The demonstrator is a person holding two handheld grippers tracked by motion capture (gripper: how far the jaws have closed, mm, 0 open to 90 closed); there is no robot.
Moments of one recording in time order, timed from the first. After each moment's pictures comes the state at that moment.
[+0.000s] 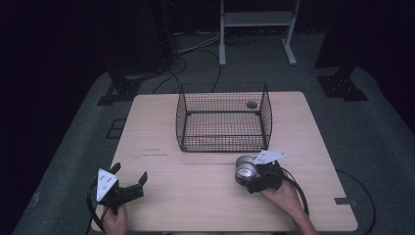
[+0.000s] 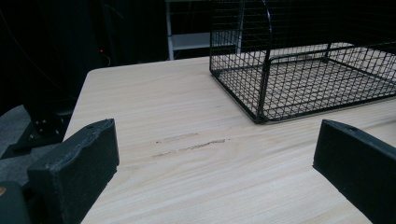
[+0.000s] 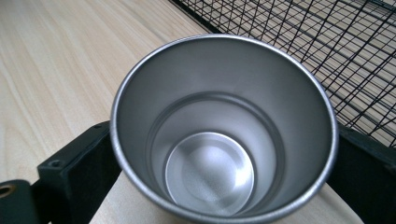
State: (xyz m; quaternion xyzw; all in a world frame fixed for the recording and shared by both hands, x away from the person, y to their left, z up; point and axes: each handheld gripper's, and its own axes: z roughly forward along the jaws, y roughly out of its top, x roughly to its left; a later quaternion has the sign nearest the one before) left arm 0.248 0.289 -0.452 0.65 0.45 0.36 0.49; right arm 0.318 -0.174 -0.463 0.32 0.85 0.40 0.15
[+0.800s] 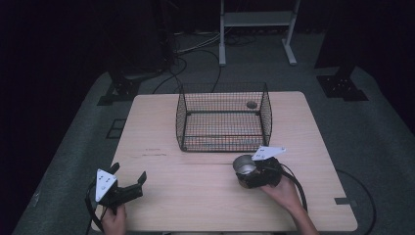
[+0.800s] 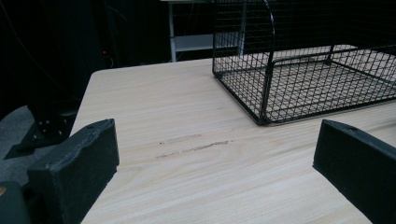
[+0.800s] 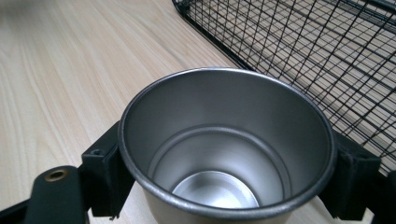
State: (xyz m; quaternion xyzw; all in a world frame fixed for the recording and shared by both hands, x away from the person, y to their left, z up) left arm 0.247 0.291 -0.451 0.65 0.45 0.37 0.50; right arm 0.323 -0.170 -0.447 0.30 0.85 0.41 0.13
